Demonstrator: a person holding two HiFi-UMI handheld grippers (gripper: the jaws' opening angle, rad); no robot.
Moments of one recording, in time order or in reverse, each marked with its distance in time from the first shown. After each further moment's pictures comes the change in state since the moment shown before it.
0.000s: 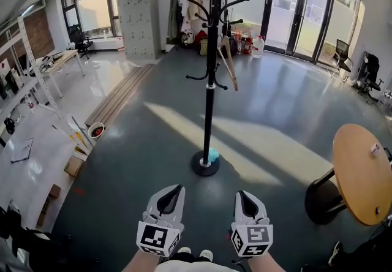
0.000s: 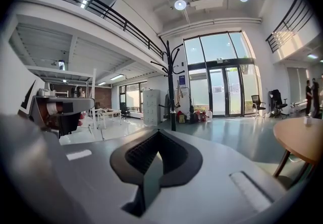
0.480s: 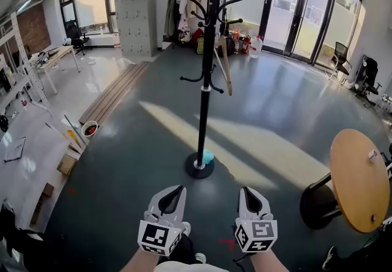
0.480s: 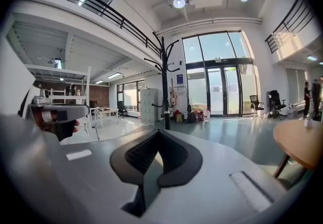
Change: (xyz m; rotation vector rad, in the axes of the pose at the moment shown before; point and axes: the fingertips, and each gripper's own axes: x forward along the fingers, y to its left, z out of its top) left arm 0.055 0.005 -0.028 -0.033 0.024 -0.017; right arm 0.049 -0.046 0.005 0.001 0.017 -0.016
